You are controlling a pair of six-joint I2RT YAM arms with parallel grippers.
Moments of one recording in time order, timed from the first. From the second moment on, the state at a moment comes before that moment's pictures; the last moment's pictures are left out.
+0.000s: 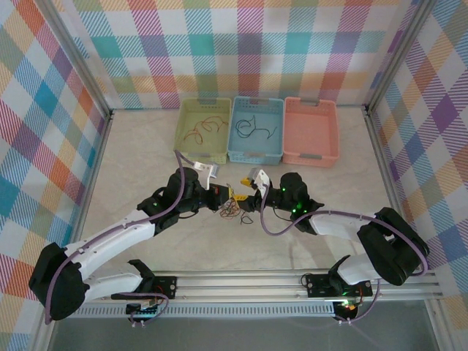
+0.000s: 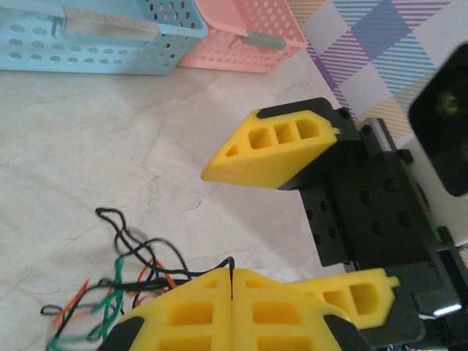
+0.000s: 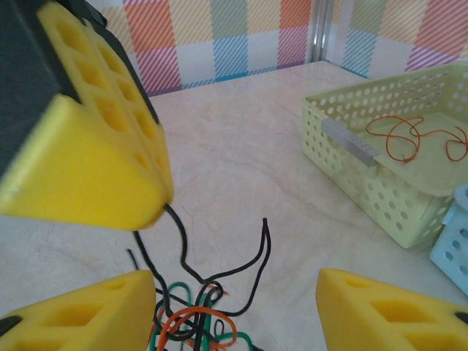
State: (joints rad) left arm -0.71 1.12 0.71 -0.09 0.24 -0.55; right arm 0.69 1.40 0.52 0.65 -0.48 -0.09
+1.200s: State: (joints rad) left arm -0.72 1.16 0.72 -0.11 0.31 -0.55; right arm 0.69 1.41 0.53 0.62 -0.47 -0.12
